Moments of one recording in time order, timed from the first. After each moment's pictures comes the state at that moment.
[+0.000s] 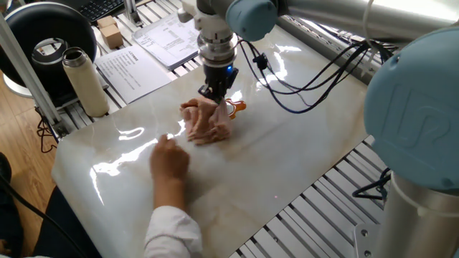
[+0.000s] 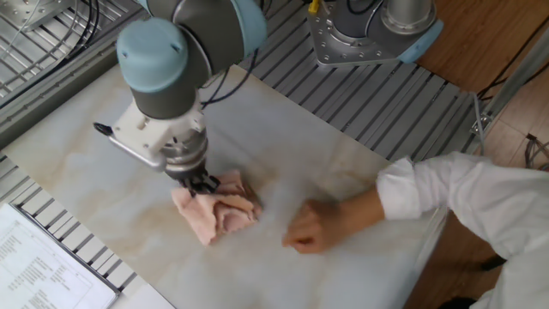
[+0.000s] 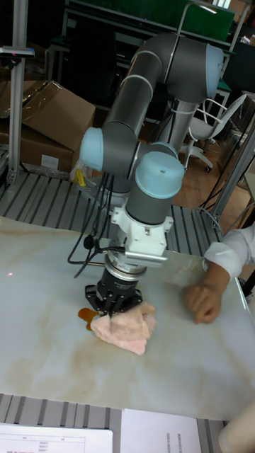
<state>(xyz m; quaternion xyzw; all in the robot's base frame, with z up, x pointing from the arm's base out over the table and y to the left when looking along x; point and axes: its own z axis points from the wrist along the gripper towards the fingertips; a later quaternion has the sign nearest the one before) 0.604 -0.010 0.024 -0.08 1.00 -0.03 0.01</state>
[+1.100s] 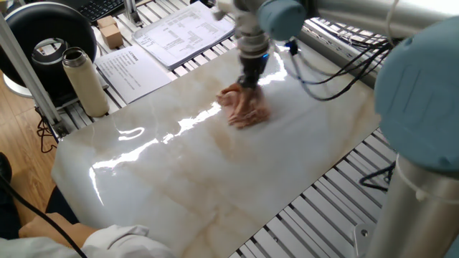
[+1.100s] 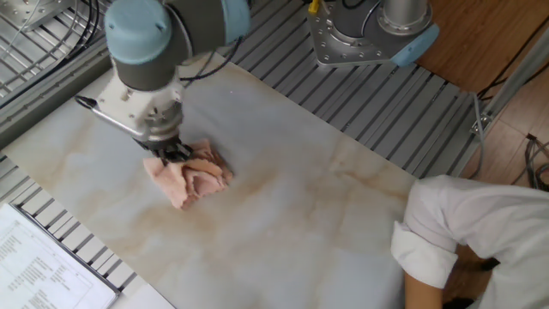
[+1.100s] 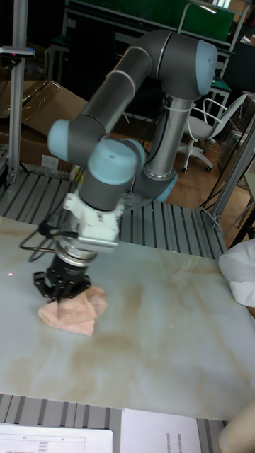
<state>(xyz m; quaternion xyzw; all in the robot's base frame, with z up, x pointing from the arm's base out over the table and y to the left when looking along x) 0.587 -0.132 0.020 -0.15 0.99 -0.09 0.01</state>
